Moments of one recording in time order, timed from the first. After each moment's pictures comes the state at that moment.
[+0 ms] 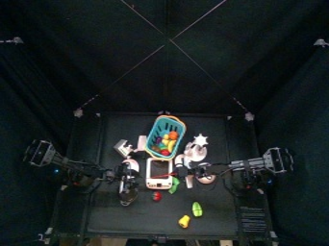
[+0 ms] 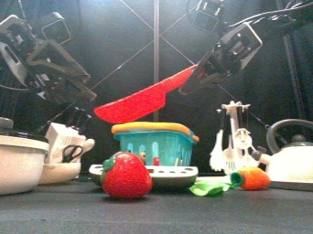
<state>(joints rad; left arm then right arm) -0.23 -0.33 1.18 -0.25 -0.61 0.04 -0.01 -0.29 0.80 -0.42 -0.05 0.30</state>
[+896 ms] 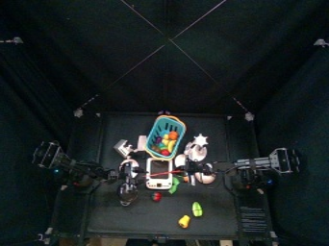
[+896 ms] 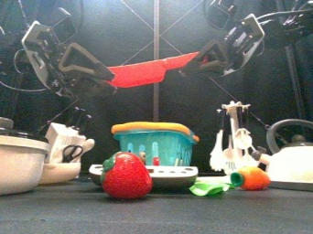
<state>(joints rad) -0.22 -0.20 1.13 -0.40 -0.85 0.19 -0.06 -0.33 0.86 -0.37 -0.23 0.30</state>
